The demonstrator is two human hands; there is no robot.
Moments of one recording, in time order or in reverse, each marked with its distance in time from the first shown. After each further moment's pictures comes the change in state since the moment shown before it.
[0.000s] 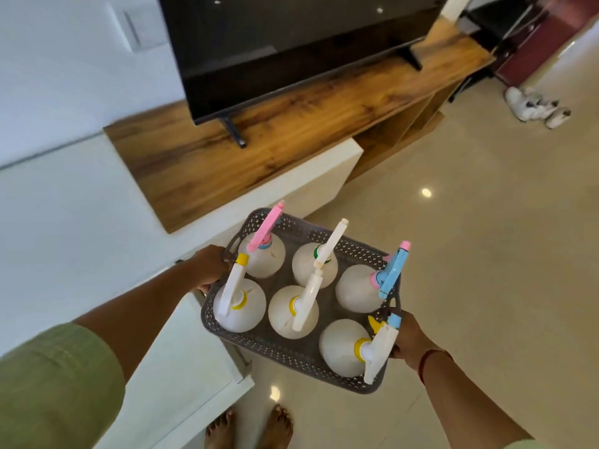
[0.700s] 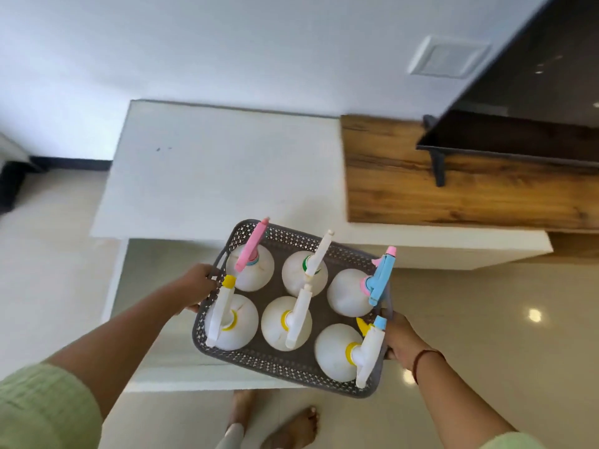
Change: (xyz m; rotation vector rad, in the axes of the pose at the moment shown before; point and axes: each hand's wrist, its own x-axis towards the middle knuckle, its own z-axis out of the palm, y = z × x) left_hand -0.134 -0.307 -0.065 -0.615 0.247 -0.358; right_hand -0.082 -0.043 0.250 -0.532 -0.350 -0.149
